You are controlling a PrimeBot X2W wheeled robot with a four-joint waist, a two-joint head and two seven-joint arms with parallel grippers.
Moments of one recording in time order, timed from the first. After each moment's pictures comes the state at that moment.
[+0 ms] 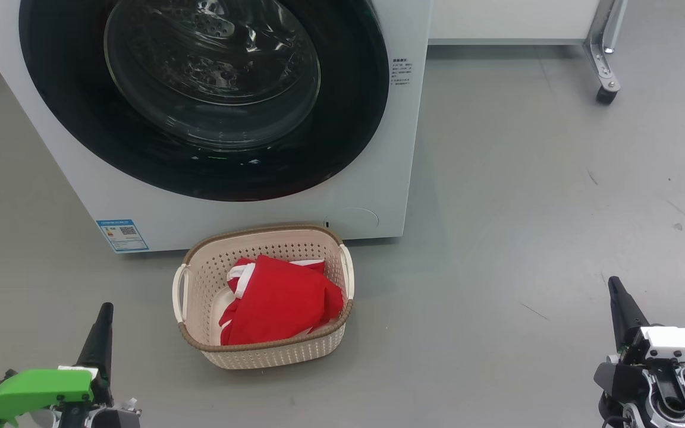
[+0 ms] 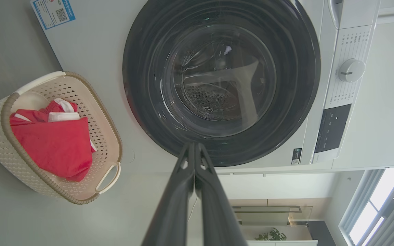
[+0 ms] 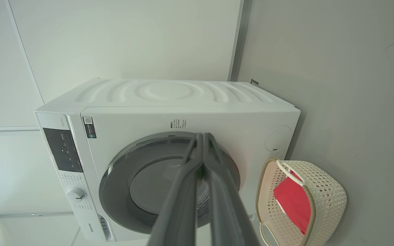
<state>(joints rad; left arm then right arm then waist) -0.06 0.03 0.09 0.28 -1.59 -0.12 0.12 -0.06 -0.07 -0.08 0.28 1.64 0.12 0.07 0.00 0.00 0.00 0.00</state>
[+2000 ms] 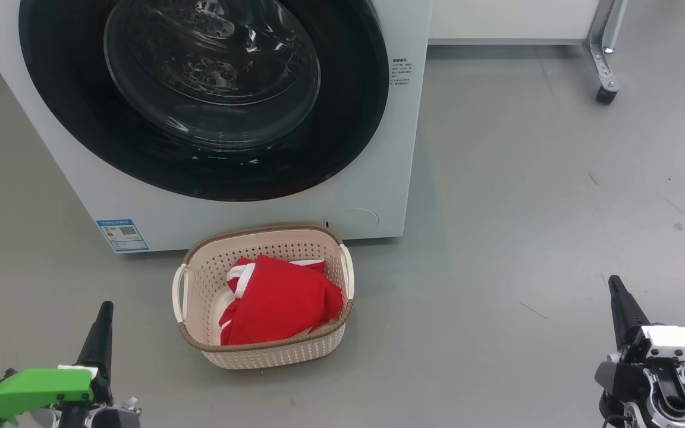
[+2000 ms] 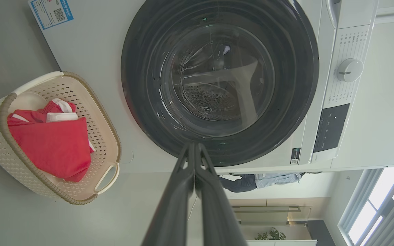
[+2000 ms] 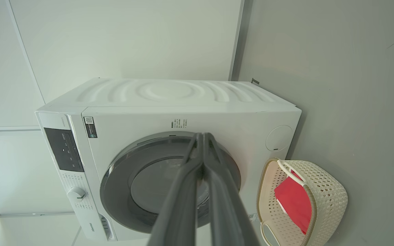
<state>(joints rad) -0.06 0.03 0.09 0.28 -1.59 -0.12 0.12 -0.06 -0.07 -0.09 0.28 1.64 0.12 0.07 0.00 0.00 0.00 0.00</state>
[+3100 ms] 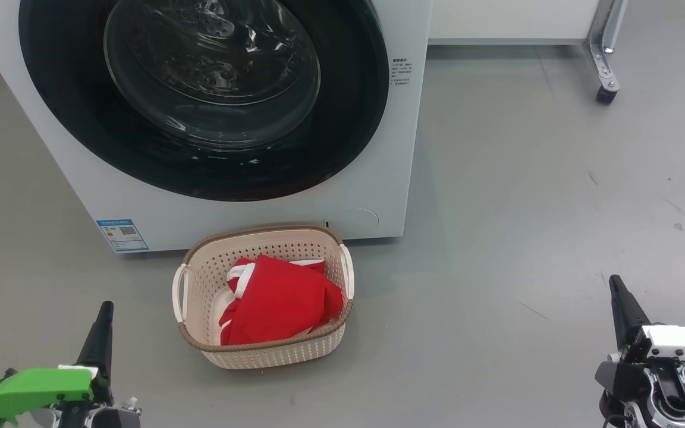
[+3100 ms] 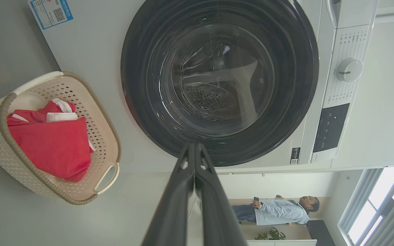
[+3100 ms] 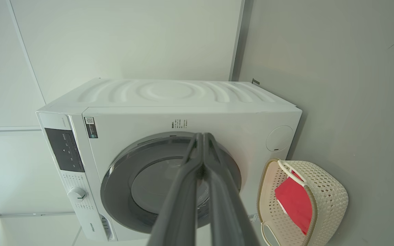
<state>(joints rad) -0.06 0.03 0.09 0.28 -1.59 -0.12 0.12 -0.06 -0.07 -0.09 0.28 1.64 0.12 0.07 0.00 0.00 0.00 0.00</state>
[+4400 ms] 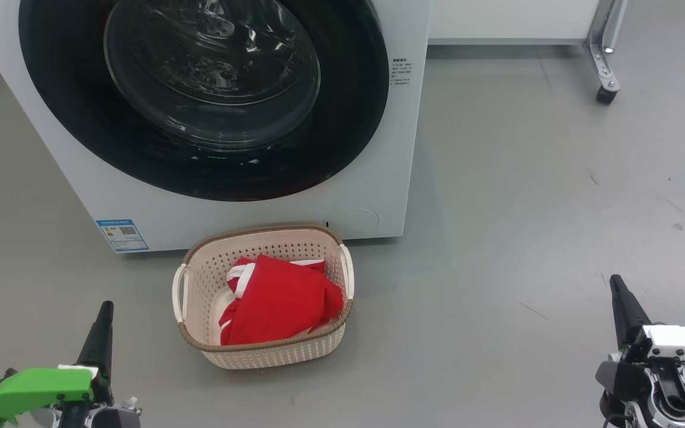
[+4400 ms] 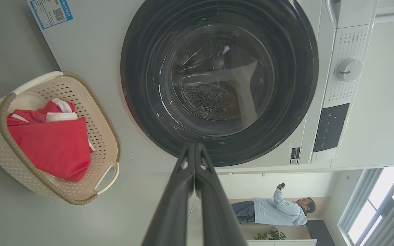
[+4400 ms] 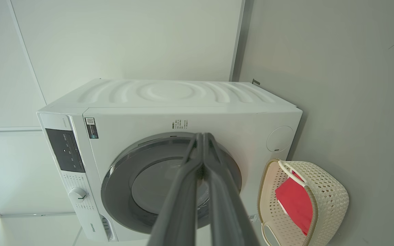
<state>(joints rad) -0.06 0.03 0.09 0.28 -1.59 -0.12 0.12 -0.06 -0.06 -0.09 0.28 1.64 0.12 0.07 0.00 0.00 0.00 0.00</state>
